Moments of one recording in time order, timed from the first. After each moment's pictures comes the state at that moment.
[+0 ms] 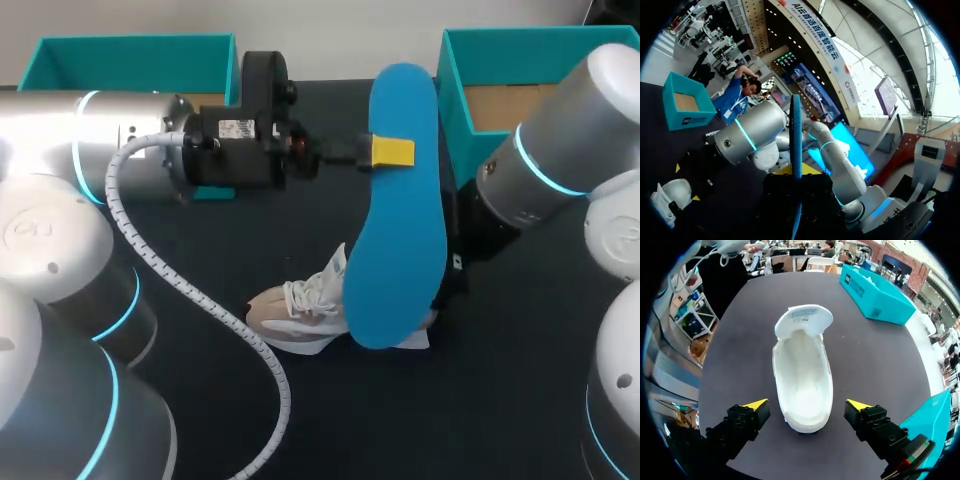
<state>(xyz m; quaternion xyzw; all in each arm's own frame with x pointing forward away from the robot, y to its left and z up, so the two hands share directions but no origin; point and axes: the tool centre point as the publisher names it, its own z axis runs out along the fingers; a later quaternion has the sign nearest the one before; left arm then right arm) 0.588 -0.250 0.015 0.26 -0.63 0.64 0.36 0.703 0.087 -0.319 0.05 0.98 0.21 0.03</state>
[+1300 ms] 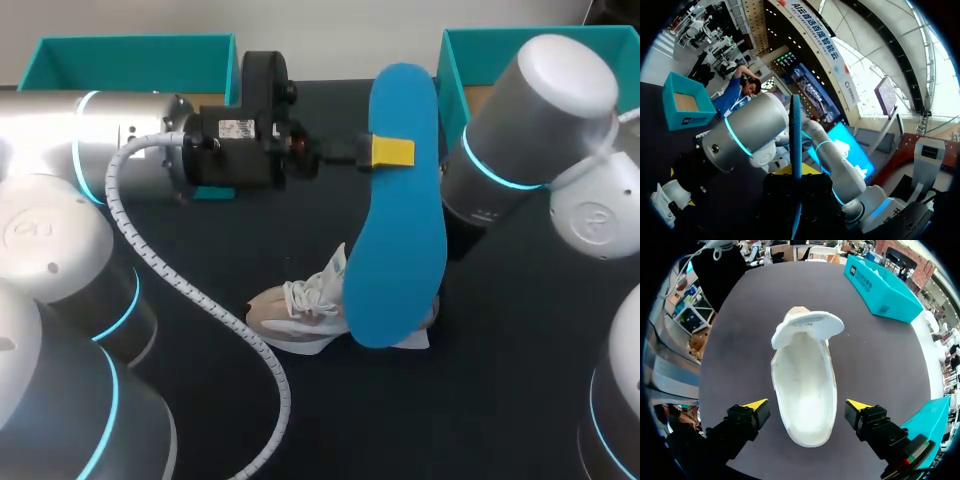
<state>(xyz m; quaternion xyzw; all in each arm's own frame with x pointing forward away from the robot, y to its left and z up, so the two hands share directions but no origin) 0.588 -0.250 0.015 0.26 -0.63 0.64 0.36 0.703 0.110 -0.321 0.04 0.99 0.16 0.03</state>
